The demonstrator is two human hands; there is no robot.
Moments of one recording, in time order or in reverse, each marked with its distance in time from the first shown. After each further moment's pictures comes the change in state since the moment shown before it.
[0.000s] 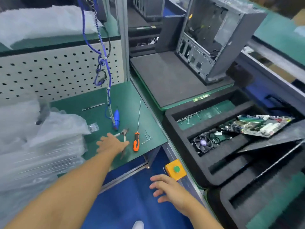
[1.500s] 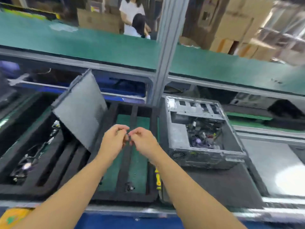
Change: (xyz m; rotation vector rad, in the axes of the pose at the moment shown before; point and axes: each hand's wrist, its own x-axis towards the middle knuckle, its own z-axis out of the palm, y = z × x) left_hand -0.539 0.264 0.199 -0.576 -0.782 1.199; right_hand -0.350 0.144 -0.269 0.240 1.177 -0.342
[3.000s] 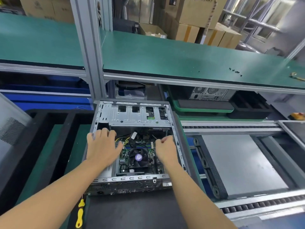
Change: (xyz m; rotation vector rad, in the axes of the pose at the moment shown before) left_hand 0.075 -0.012 0.282 1.340 -0.096 0.406; right_hand 0.061 0.195 -0.310 -0.096 0.490 0.333
